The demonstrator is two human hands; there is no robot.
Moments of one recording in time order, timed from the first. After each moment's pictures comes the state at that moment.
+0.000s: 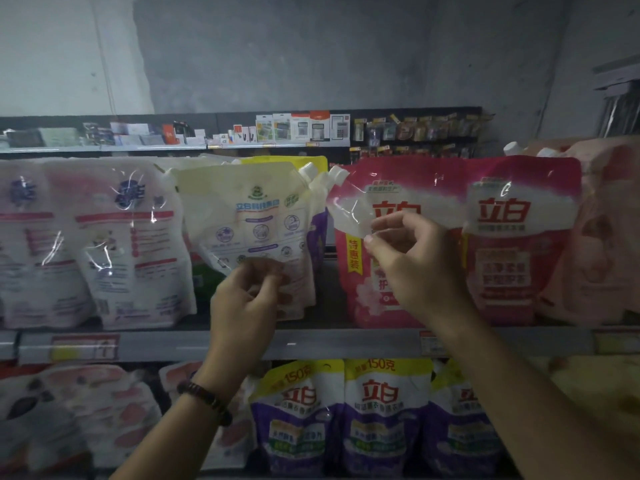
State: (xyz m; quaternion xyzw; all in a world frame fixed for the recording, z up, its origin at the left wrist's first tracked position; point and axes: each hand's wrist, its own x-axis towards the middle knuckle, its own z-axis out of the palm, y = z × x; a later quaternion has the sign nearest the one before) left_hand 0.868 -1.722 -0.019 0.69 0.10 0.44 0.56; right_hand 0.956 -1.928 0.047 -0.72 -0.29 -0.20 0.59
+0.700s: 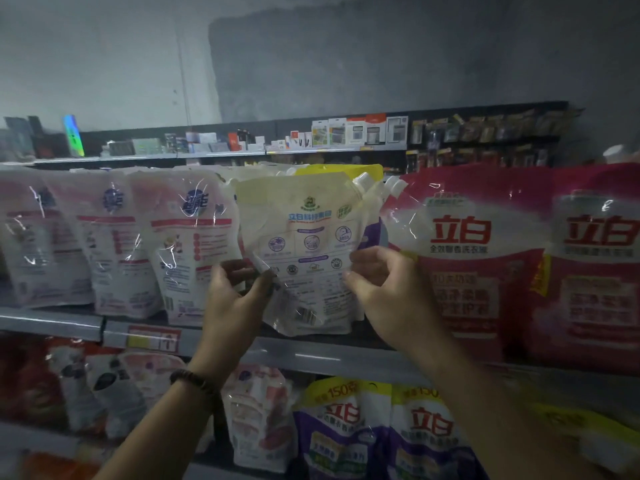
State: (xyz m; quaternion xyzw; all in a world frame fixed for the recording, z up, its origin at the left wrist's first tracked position) left_hand 0.839 -1.655 -0.006 0.66 0.19 0.47 0.56; right_hand 0.954 -1.849 0.027 -0.72 -0.36 -0.06 0.59
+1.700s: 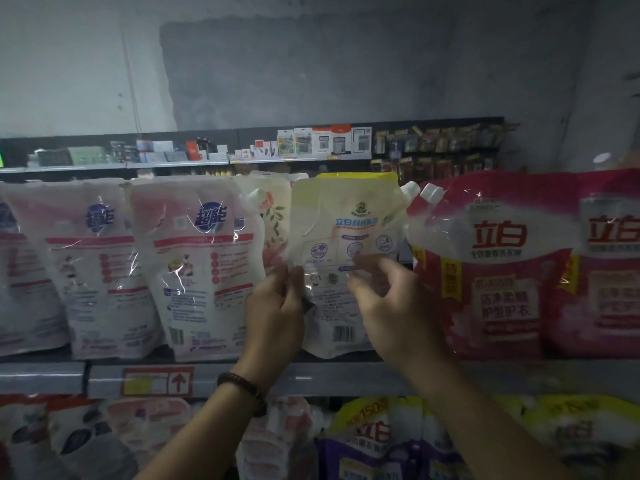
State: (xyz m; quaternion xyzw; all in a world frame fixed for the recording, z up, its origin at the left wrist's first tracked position) left_hand 0.871 -1.606 -0.011 0.75 0.08 0.46 0.47; right_hand 0.907 -1.781 0.027 -0.74 -0.29 -0.14 0.59
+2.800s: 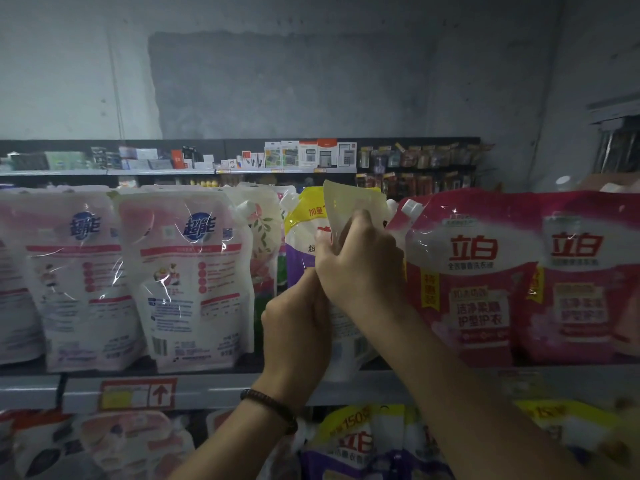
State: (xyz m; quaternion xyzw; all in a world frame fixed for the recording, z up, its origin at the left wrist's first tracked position) left_hand 0.863 -1.662 0.003 0.75 -0.04 0.58 0.31; right_hand 0.896 -1.751 0.092 -0.83 -0.24 -0.31 0.40
